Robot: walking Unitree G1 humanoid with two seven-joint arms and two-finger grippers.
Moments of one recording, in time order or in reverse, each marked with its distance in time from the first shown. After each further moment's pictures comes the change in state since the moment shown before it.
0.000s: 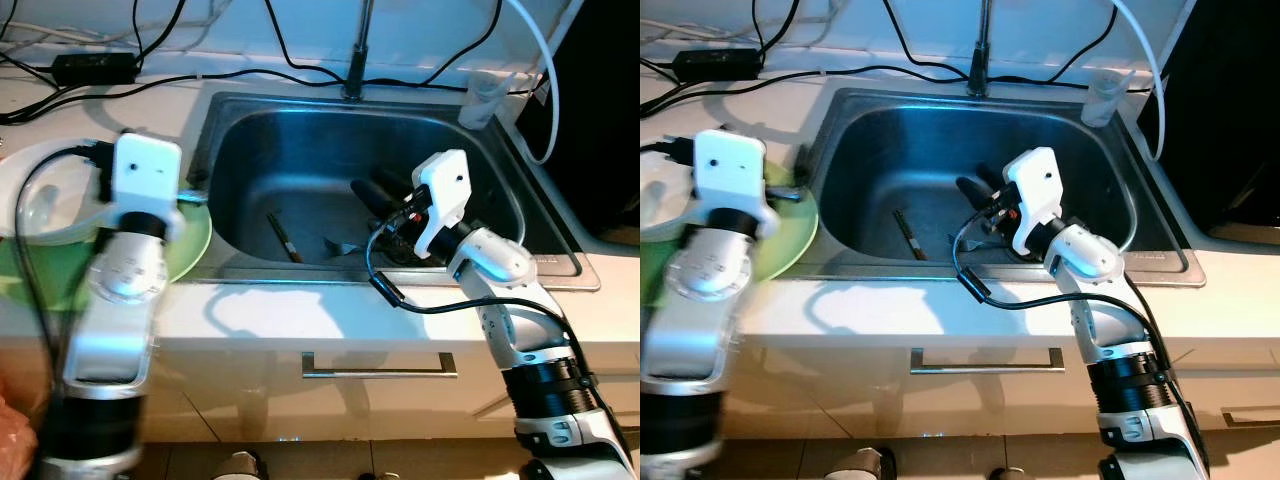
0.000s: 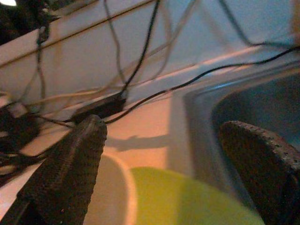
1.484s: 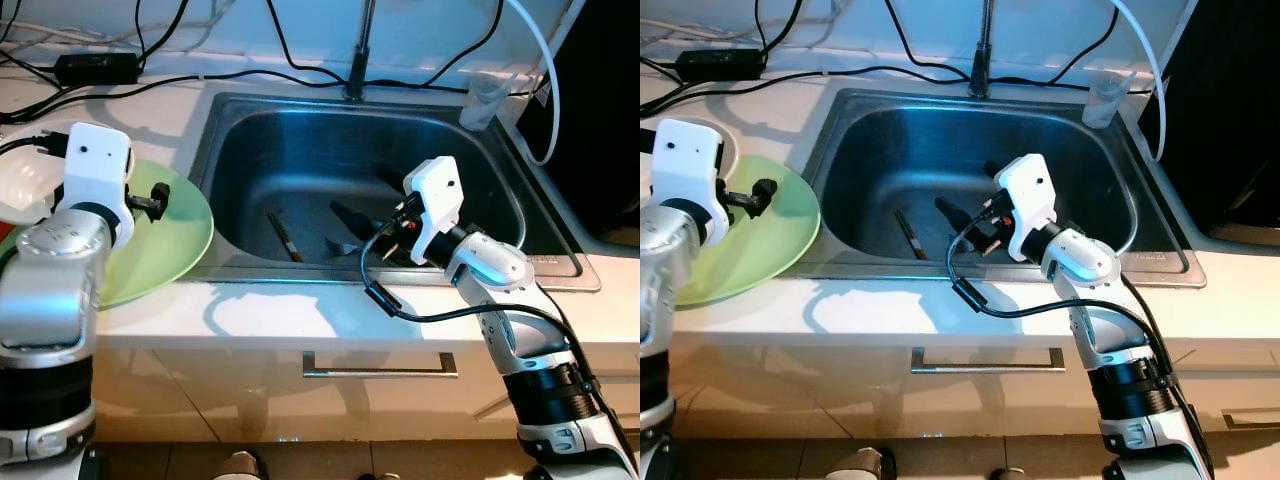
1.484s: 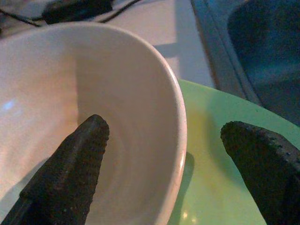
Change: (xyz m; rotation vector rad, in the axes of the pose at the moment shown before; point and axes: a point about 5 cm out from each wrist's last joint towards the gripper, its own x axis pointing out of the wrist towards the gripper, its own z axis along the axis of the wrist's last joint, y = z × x) left arm 0.004 0.037 -0.011 -0.148 0.436 -0.124; right arm 0.000 0.009 -0.002 -0.019 0.038 0.032
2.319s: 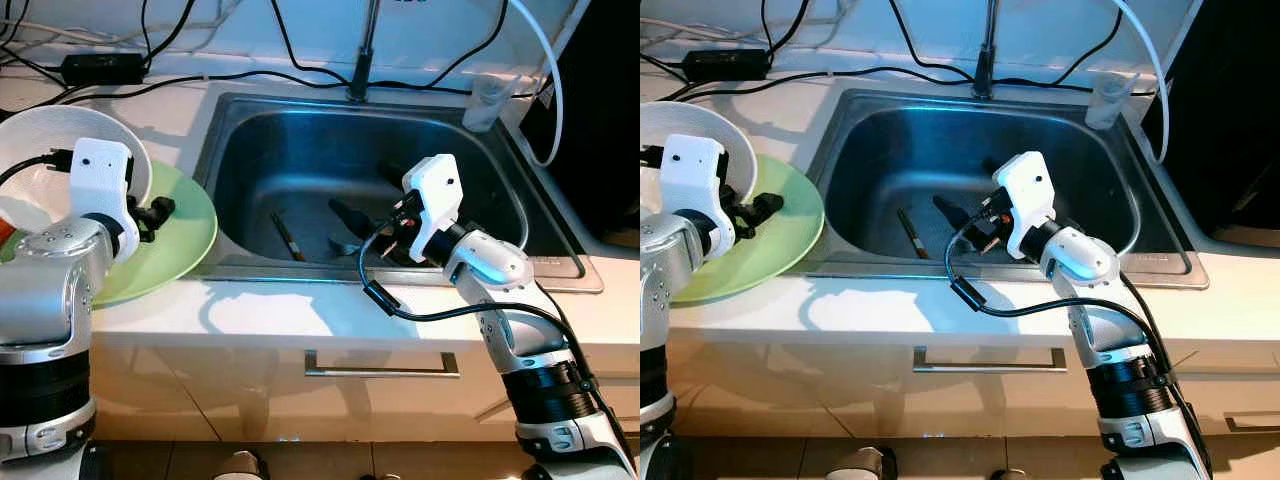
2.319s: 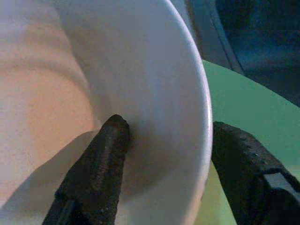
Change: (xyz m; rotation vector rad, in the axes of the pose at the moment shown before) left arm 0.004 -0.002 -0.013 -0.080 0.068 -0.085; right arm 0.001 0.001 0.002 -0.010 -0.014 0.001
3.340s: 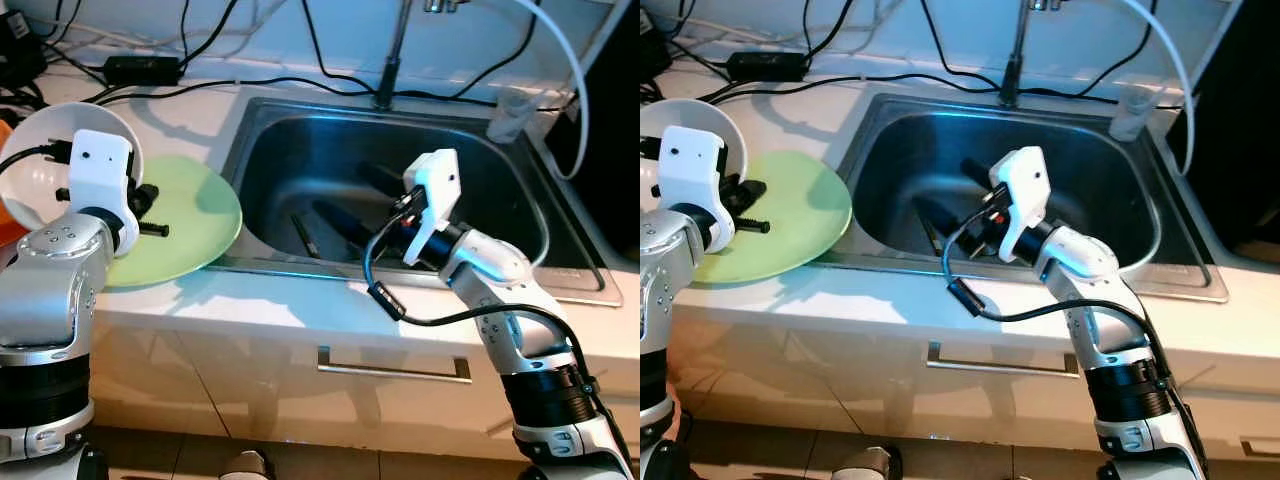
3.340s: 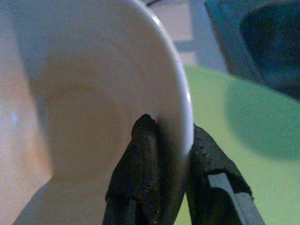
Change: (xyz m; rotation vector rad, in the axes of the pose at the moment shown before) left arm 0.001 -0.001 0.008 0.048 -0.092 0.025; right arm -0.001 0.011 0.011 0.149 -0.071 0.122
